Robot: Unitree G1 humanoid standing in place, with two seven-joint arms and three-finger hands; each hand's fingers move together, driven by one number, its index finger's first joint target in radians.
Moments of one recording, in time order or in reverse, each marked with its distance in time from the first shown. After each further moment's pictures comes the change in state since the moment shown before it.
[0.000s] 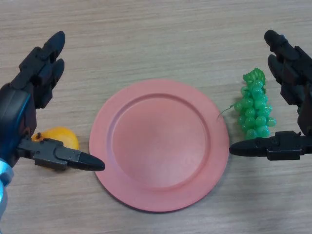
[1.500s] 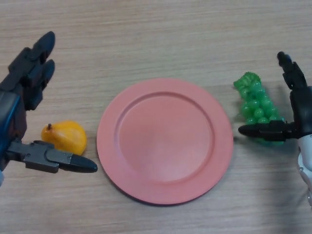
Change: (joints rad) left arm 0.022 0.002 0.044 -0.043 0.000 0.031 -0.015; right arm -0.347 -0.031 0.029 1.076 -0.244 -0.494 -0.380
